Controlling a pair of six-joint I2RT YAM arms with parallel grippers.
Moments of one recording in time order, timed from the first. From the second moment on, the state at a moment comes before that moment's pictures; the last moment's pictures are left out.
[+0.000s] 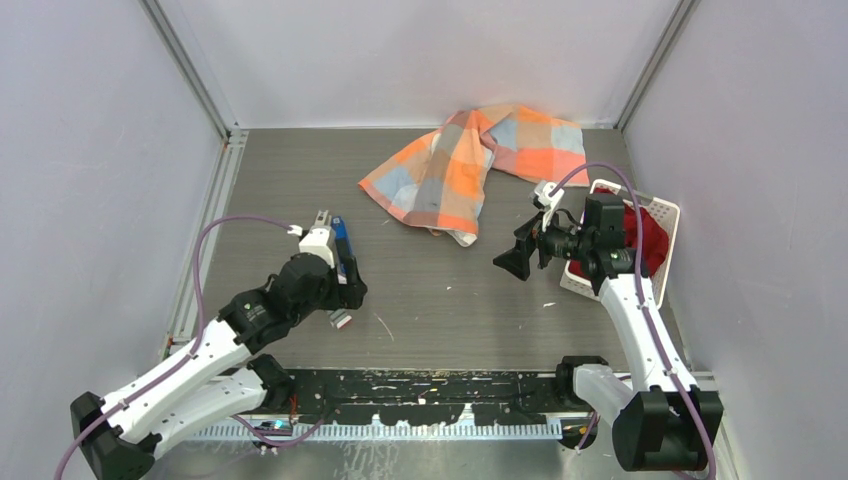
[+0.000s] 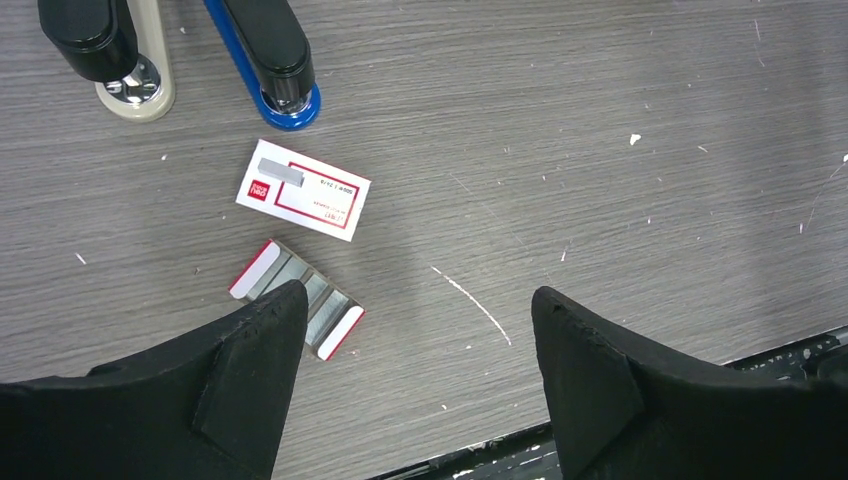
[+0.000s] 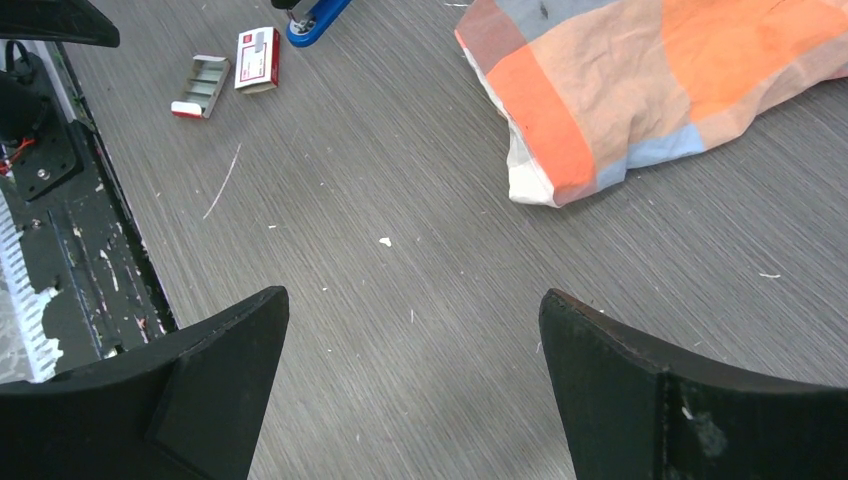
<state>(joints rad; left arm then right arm) -0.78 0.75 0.65 -0.57 -0.29 -0.58 -0.01 0.99 0.79 -0.44 -0.93 -0.36</state>
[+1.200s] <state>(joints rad) -0.78 0.51 0.51 -0.50 -0.26 -0.61 0.06 0.98 0.79 -0.43 -0.94 -0.36</state>
